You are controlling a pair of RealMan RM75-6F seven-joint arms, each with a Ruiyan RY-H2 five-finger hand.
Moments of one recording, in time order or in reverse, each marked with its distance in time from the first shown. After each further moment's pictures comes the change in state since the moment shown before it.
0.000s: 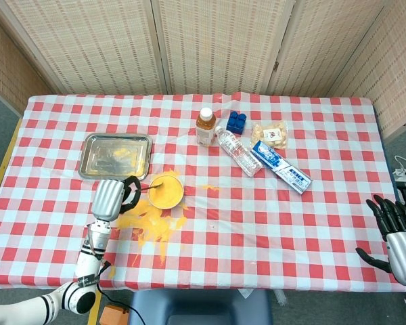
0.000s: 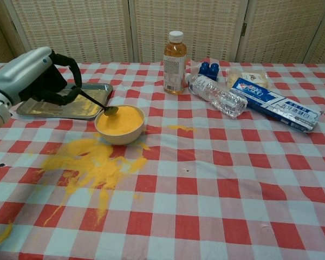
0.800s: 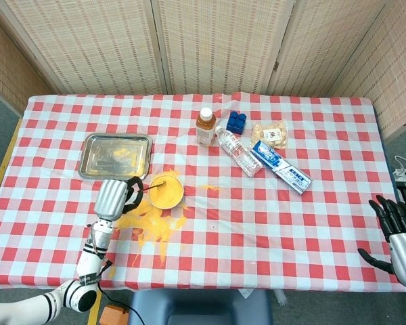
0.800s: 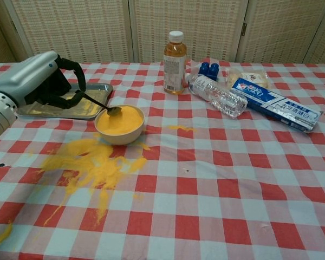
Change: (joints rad) left arm -0.013 -0.016 0.006 0.045 0.006 -0.020 -0.011; right arm -0.009 0.006 -0.001 0.001 -0.006 0.016 0.008
